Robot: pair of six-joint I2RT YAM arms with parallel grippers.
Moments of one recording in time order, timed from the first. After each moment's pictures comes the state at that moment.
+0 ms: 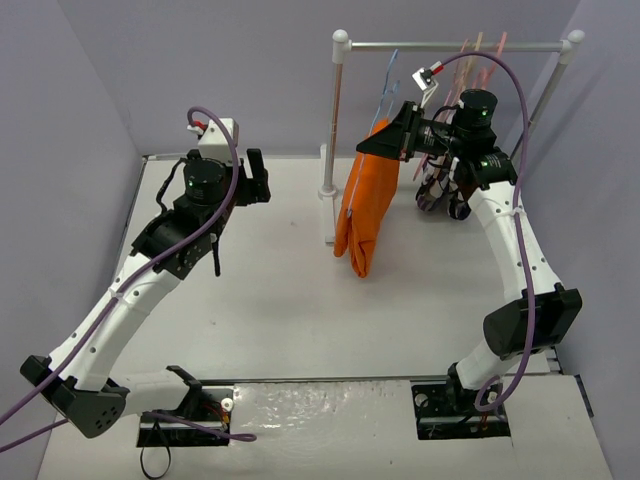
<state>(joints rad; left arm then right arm) -0.59 1.21 1.45 -0.45 -0.39 -0.24 0.17 1.59 1.73 -0.21 -1.04 0.66</state>
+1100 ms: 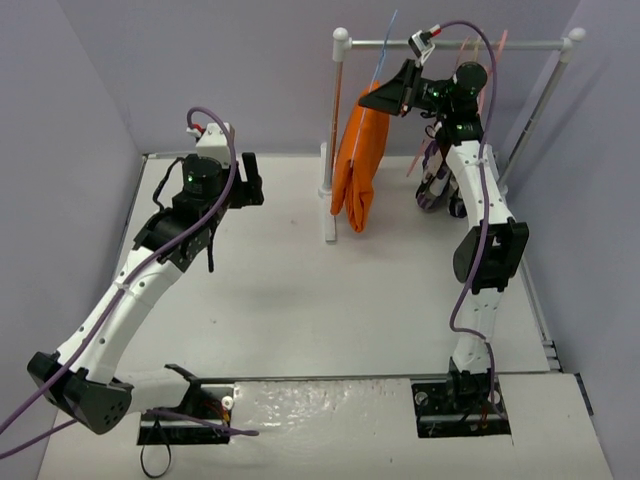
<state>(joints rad) -0.49 1.23 1.39 -0.47 -0.29 -0.25 0.09 2.15 2.22 0.36 -1.25 1.18</state>
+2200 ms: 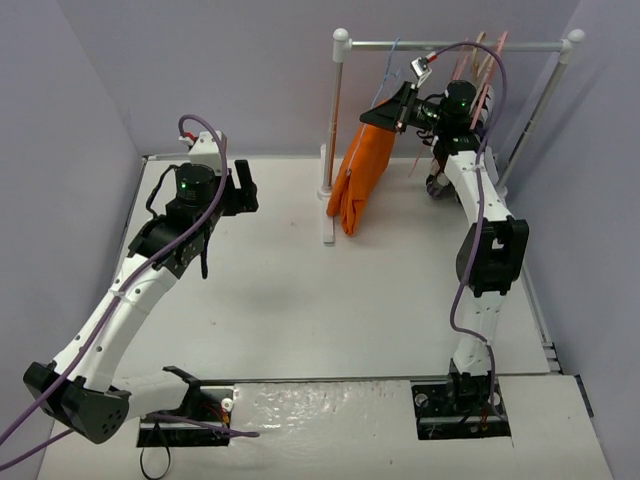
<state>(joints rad) -0.45 1.19 1.34 -0.47 -0.25 -0.28 0.07 2.14 2.04 0.25 -1.13 0.97</state>
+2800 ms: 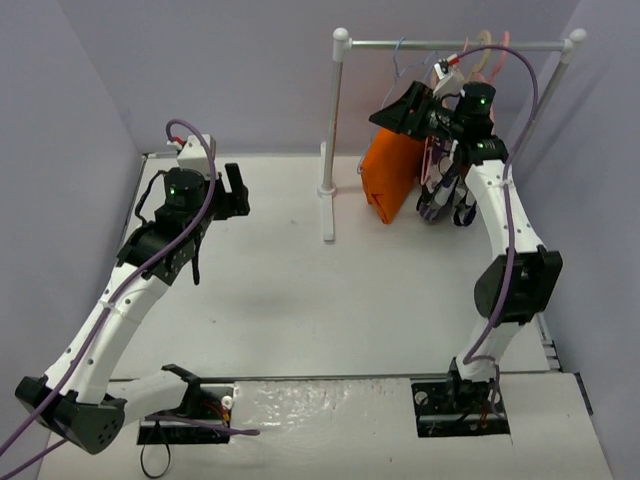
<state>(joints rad) -0.43 1.12 1.30 -0.51 -0.26 -0.28 0.07 1.79 1.81 -0.17 -0.76 0.57</state>
